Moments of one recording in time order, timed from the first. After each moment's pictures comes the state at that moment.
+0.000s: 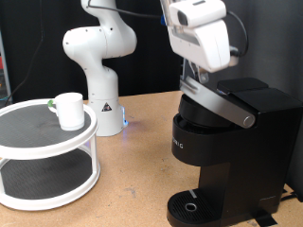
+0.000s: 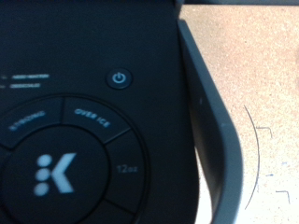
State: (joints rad) arm 0.15 -0.12 -0.04 -2.10 0.28 2.10 -0.74
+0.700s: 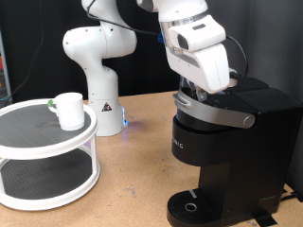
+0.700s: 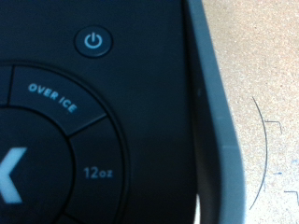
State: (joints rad) arm 0.15 -0.07 -0.05 -2.12 0.29 2.16 -0.81
